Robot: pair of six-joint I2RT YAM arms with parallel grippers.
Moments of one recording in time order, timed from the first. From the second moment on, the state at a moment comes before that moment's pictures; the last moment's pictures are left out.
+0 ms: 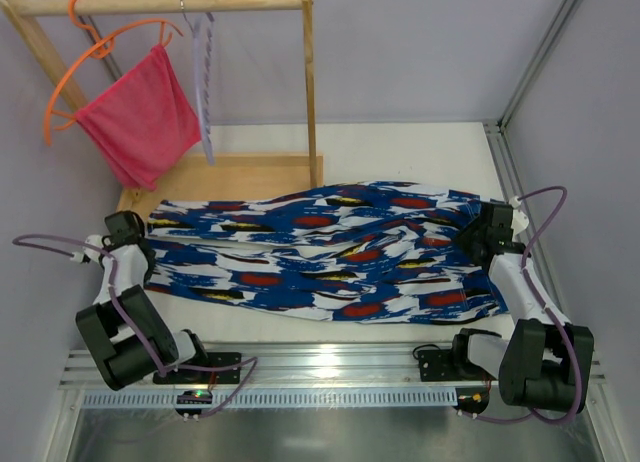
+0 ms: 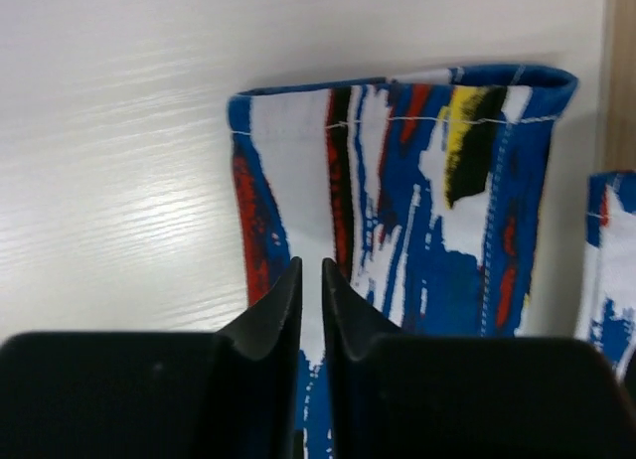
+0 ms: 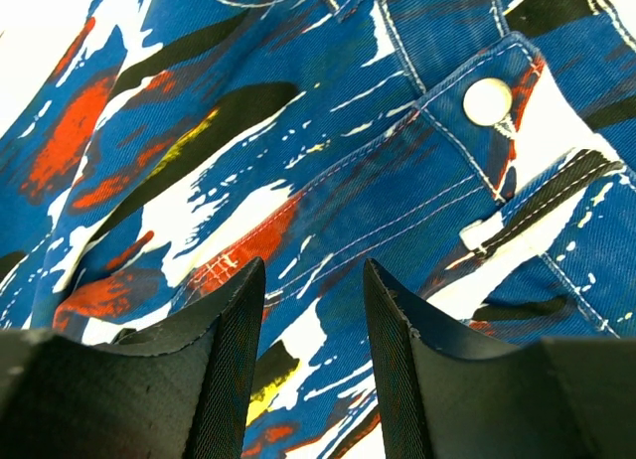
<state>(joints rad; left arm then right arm) 0.49 1.28 0.70 -0.53 -0.40 -0.86 -0.15 1.12 0.60 -0.34 0.12 0.71</state>
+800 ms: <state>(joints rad) 0.54 1.51 0.79 -0.56 -0.40 -0.95 -0.18 1.05 0.62 -0.45 0.20 0.81</state>
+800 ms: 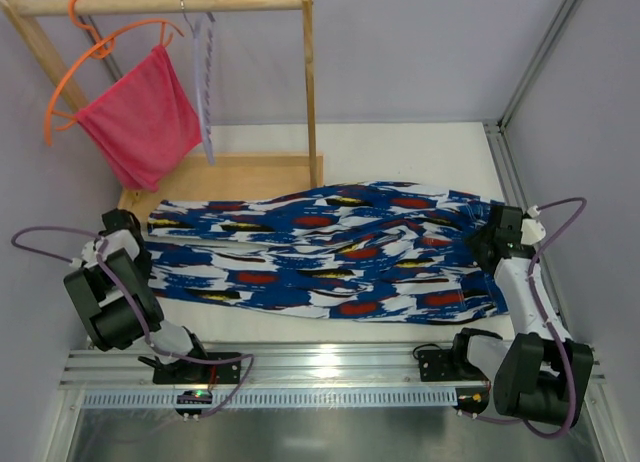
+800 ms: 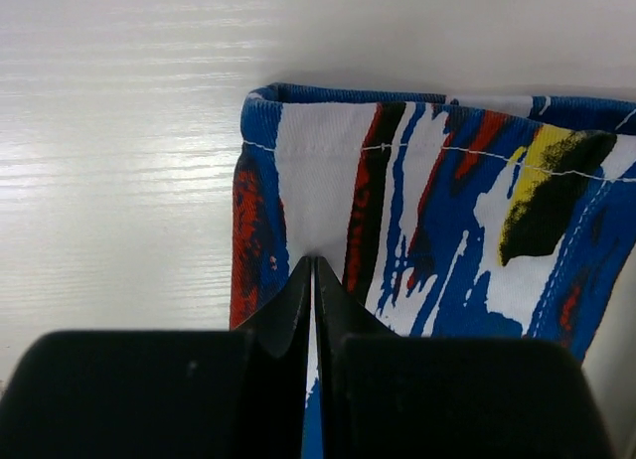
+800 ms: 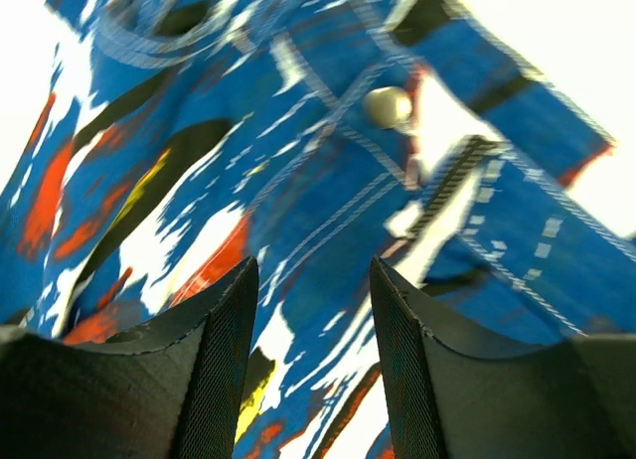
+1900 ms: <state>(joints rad) 0.60 1.05 0.85 -0.67 -0.25 -0.86 -0.55 1.13 0.83 -0.60 0.11 0.82</state>
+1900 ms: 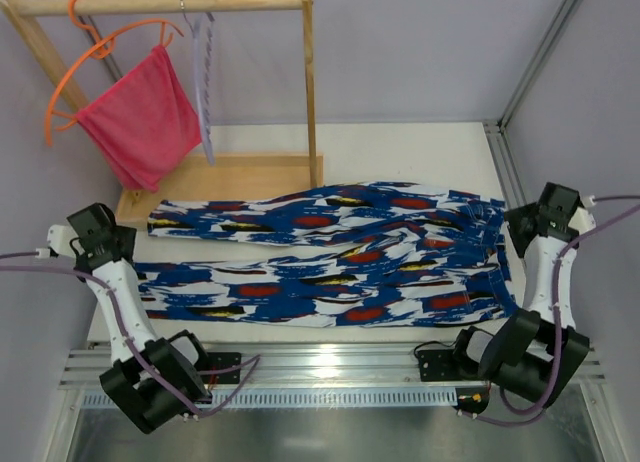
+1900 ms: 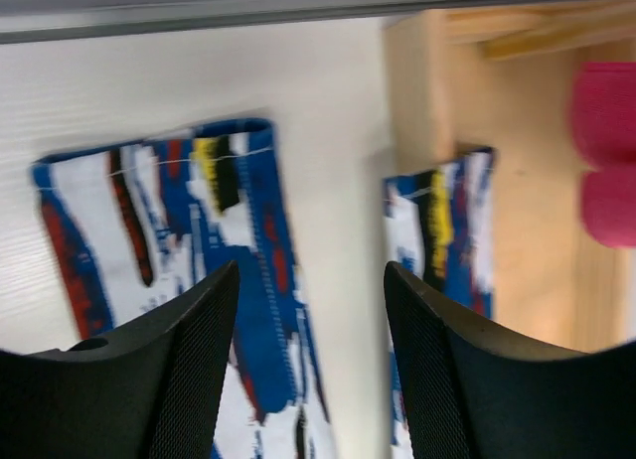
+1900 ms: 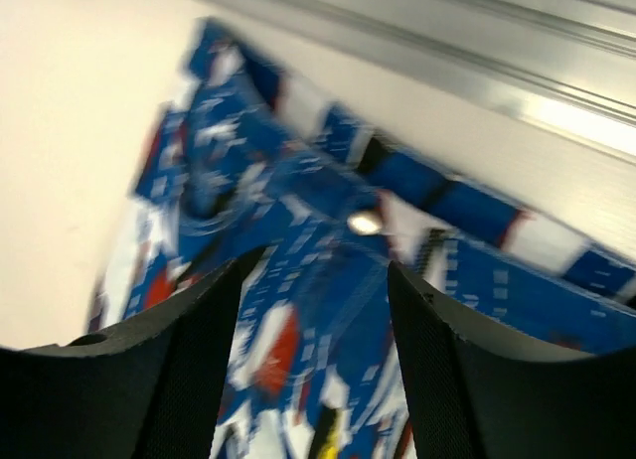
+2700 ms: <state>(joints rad) 0.41 1.20 0.87 -0.40 0.14 -0.83 -0.35 1.81 1.33 -0.62 -0.04 0.70</state>
